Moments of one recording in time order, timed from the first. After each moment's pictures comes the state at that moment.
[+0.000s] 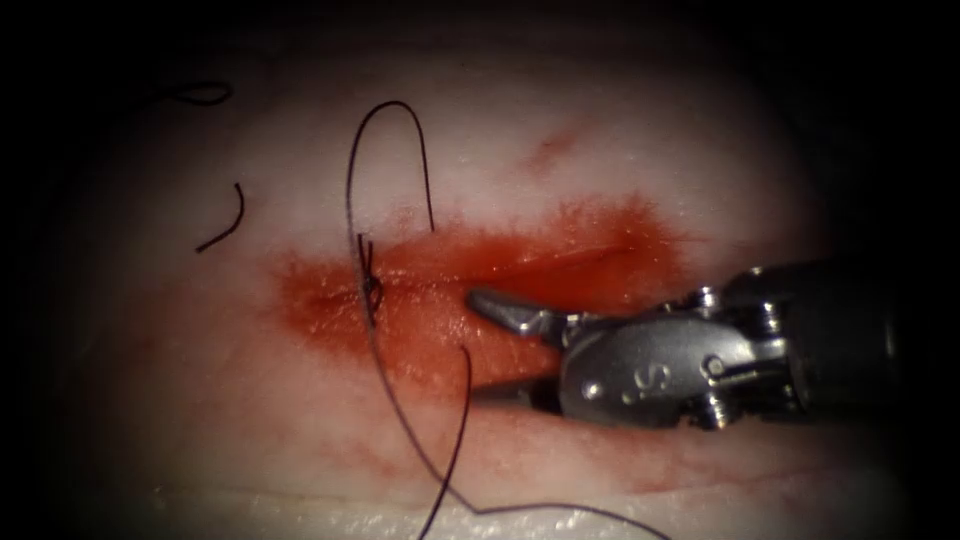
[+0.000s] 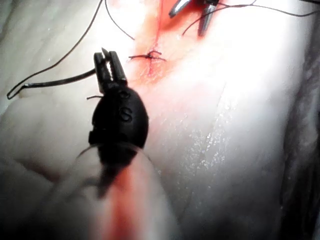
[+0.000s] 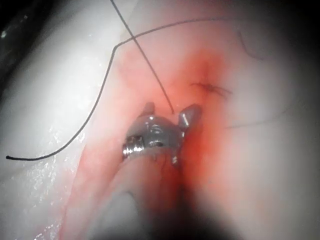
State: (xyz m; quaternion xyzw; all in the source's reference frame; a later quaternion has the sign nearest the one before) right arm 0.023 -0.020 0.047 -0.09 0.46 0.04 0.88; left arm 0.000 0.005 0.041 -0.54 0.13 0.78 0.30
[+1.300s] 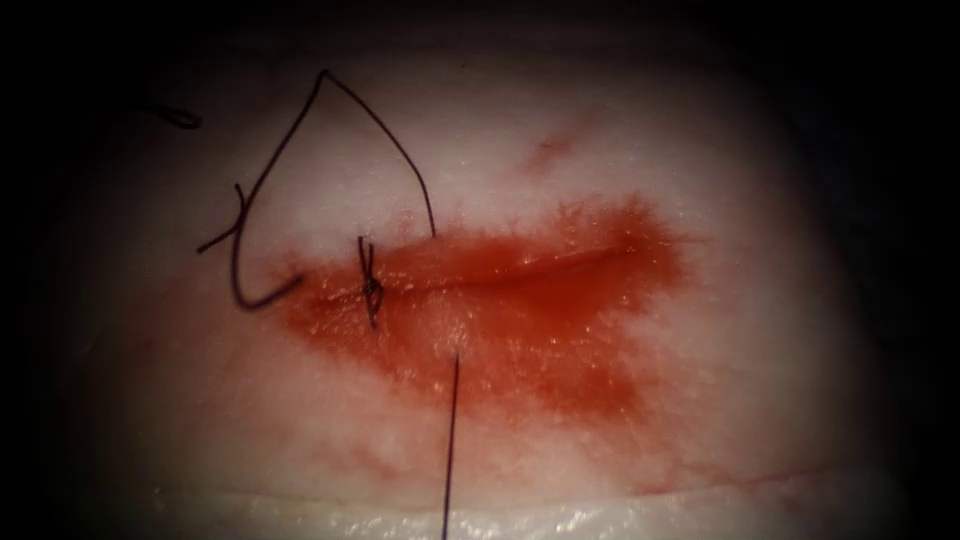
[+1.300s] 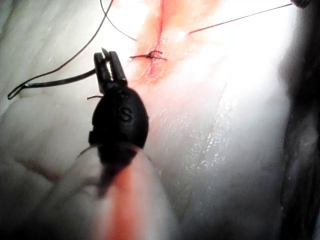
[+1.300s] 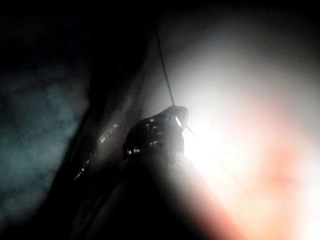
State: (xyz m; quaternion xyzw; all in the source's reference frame) right arm 0.025 -0.032 0.026 -0.04 0.47 0.06 0.88; left arm 0.000 0.005 0.041 -0.54 0.13 0.78 0.30
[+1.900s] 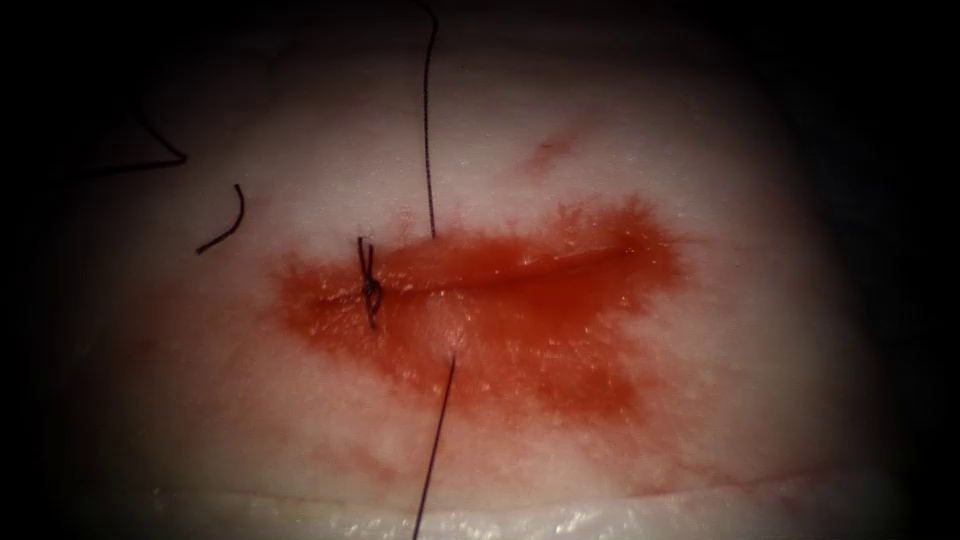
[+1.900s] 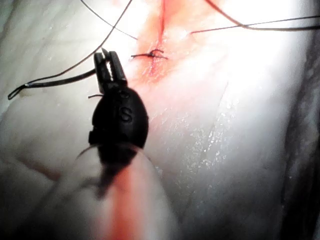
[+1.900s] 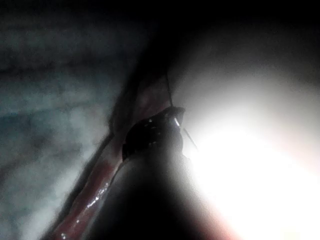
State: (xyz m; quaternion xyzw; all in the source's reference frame) right arm 0.027 -0.033 0.023 -0.05 0.48 -0.03 0.87; left arm 0.000 0.005 0.042 -0.54 0.13 0.78 0.30
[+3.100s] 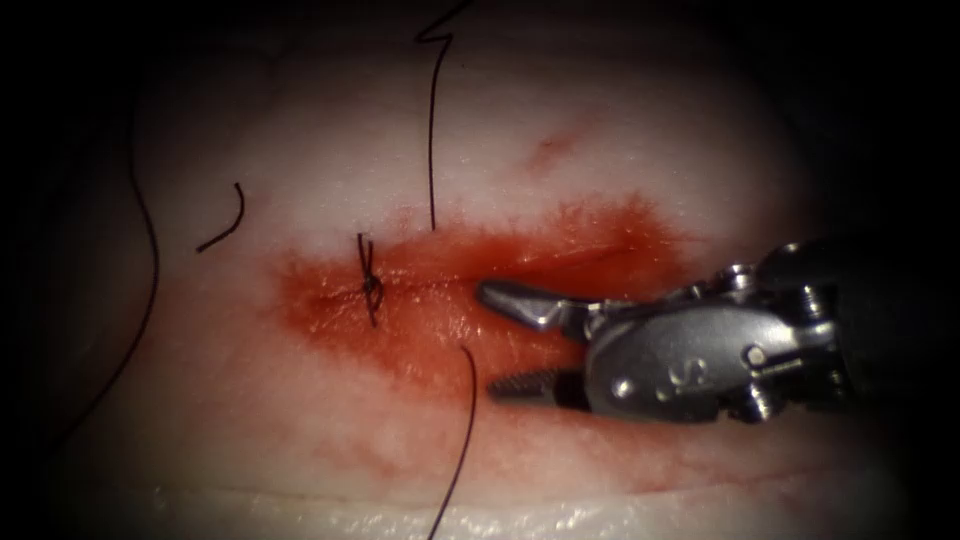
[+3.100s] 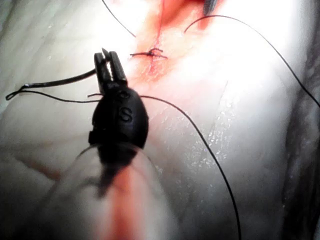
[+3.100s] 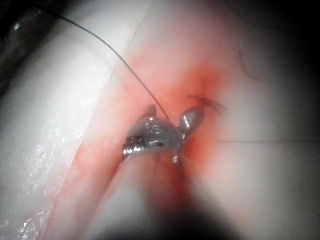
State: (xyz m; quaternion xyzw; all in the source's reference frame) right arm 0.022 -0.019 0.043 -0.14 0.50 -0.01 0.86; left arm 0.000 0.005 0.042 -0.54 0.12 0.78 0.30
